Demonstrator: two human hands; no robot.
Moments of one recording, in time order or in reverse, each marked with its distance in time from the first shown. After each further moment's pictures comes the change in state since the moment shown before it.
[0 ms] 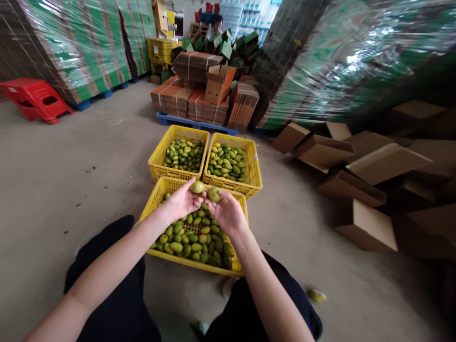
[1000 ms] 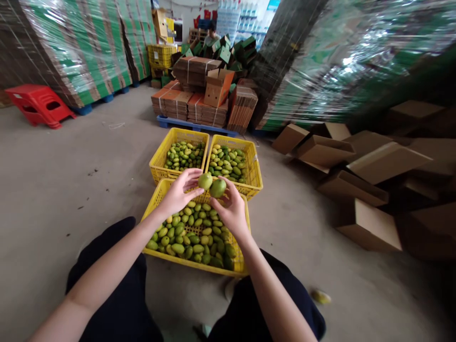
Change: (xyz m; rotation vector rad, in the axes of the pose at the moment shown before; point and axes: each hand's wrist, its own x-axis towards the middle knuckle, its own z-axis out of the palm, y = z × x) left_hand -0.020 0.009 0.000 0.580 -0.007 0.698; right_hand -0.003 0.005 -0.009 -0.868 0.008 -0.803
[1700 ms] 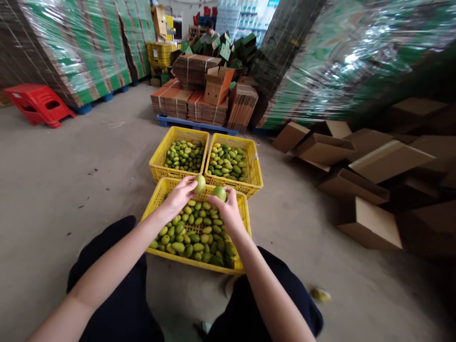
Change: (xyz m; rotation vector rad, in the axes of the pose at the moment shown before) left_hand 0.006 -0.020 0.005 -0.250 0.168 -0.316; right_hand -0.003 0.000 0.012 0.209 0.185 0.439
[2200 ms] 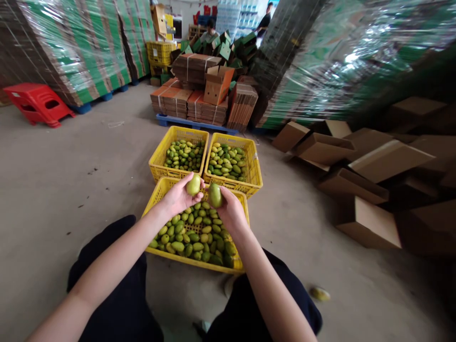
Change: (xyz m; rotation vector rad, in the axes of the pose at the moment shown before) left_hand -0.003 0.010 0.000 -0.235 -0.278 -0.240; right_hand 0.011 -0.003 0.001 0.368 -0.121 0.177
